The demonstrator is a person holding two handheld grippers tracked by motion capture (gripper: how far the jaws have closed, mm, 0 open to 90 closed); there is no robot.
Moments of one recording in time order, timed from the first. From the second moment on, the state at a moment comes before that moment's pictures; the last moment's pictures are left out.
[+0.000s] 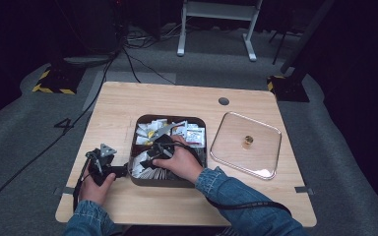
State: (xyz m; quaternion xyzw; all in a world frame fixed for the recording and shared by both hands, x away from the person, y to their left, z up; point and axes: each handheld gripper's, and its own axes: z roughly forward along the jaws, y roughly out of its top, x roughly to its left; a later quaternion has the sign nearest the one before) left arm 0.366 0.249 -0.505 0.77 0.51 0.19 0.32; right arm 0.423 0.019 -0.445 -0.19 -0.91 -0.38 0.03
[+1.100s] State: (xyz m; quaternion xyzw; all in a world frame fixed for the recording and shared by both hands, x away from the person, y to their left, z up) left arm 0.366 0.248 -0.505 0.77 0.51 0.19 0.32; right arm 0.423 0.038 -0.453 -0.16 -0.92 -0.37 0.01
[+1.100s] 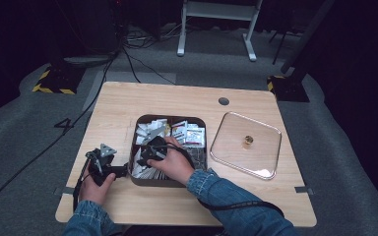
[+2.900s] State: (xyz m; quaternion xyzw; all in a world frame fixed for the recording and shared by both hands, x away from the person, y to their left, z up) left arm 0.366 0.249 -0.505 0.78 0.51 0.19 0.32; right arm 0.416 -0.008 -0.396 -0.18 -0.87 -0.47 -0.02
